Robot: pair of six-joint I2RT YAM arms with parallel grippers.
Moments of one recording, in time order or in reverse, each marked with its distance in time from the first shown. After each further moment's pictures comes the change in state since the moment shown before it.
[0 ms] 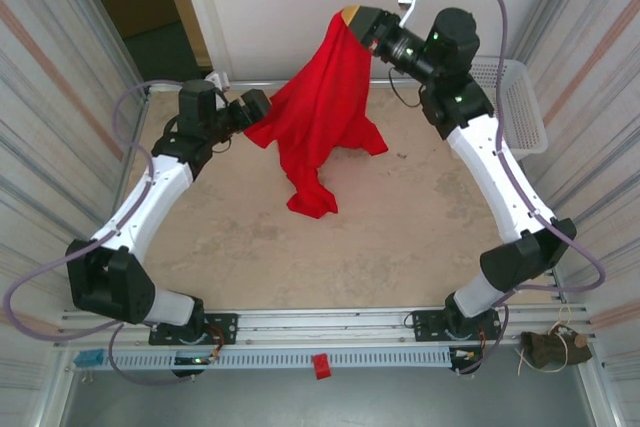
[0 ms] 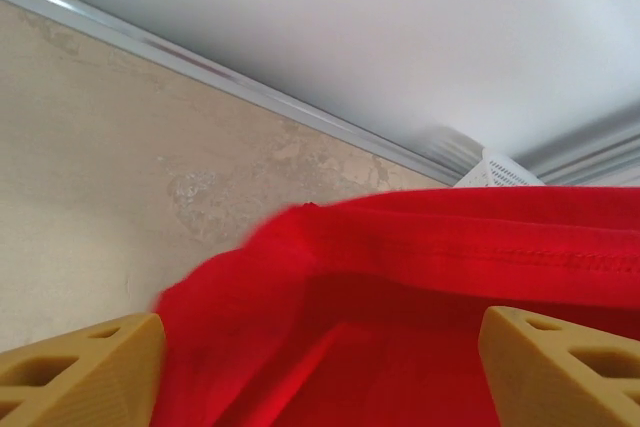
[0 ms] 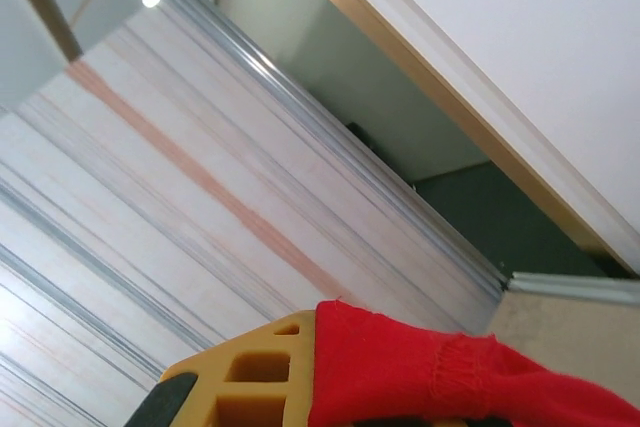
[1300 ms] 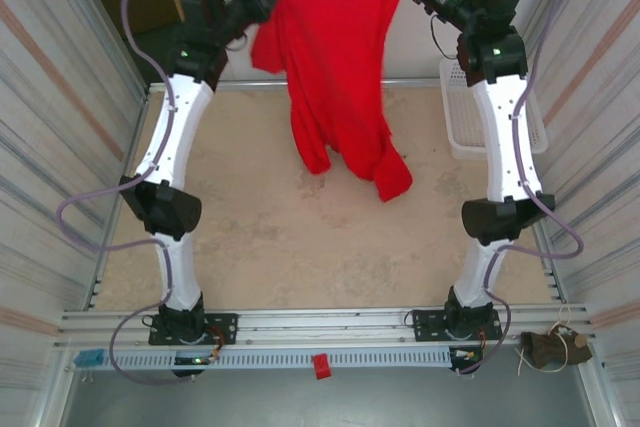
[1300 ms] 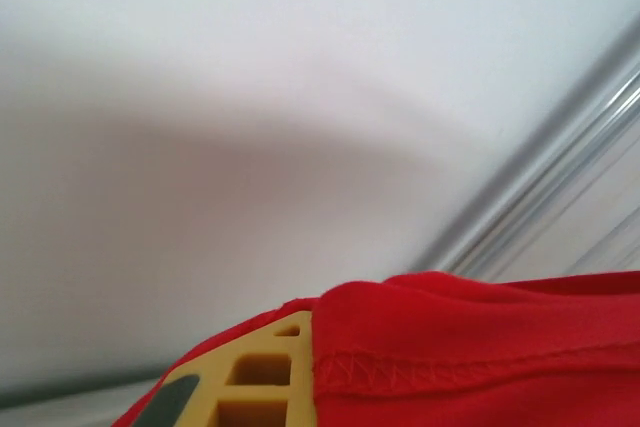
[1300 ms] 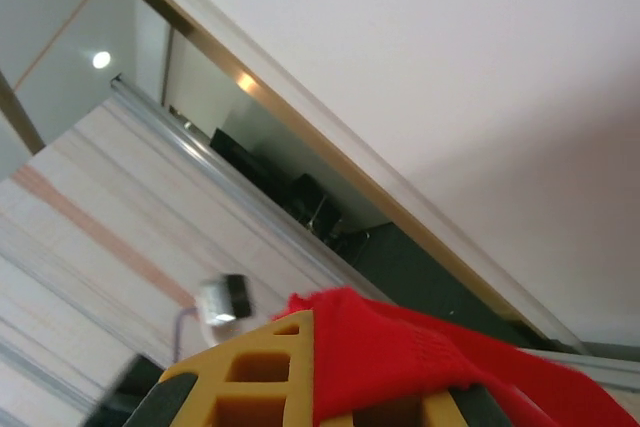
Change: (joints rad) left arm 0.013 0.687 1.272 -0.067 0.123 0.080; right arm -0.234 0.349 0.667 -0.329 -0.069 0.028
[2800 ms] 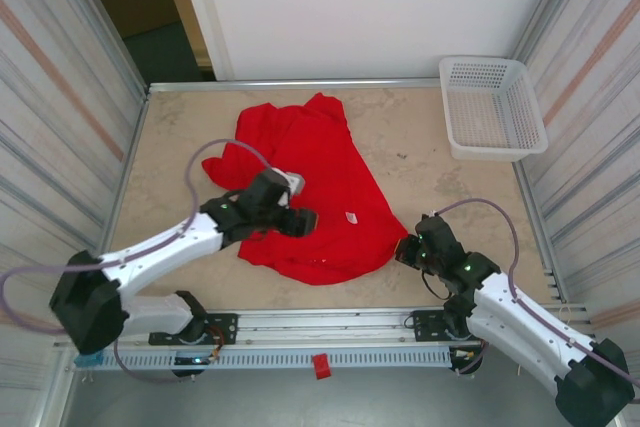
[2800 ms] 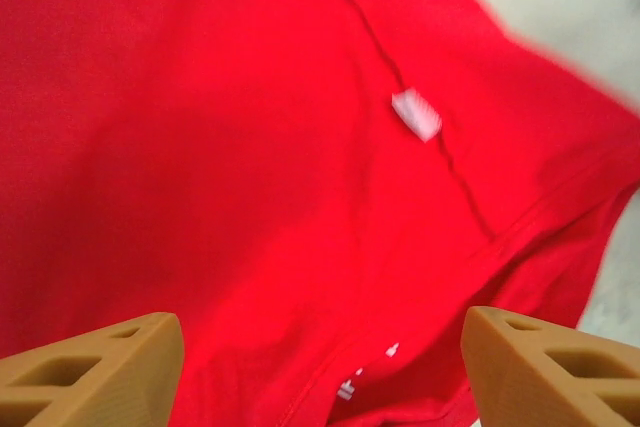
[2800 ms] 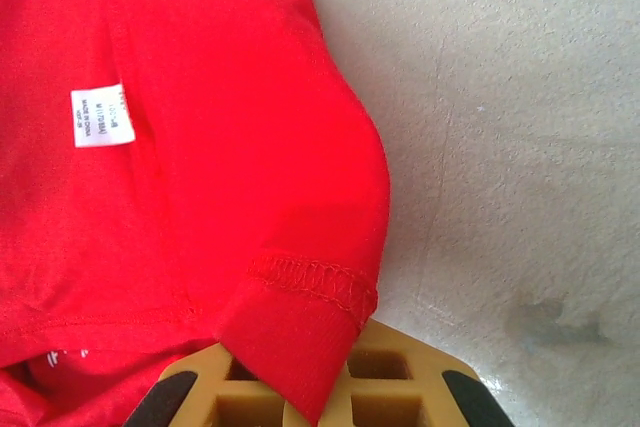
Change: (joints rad) left arm -0.582 -0.807 -1.687 -0.131 -0.296 0.184; right arm 0.419 -1.308 -2.269 -0.107 0.553 -0.010
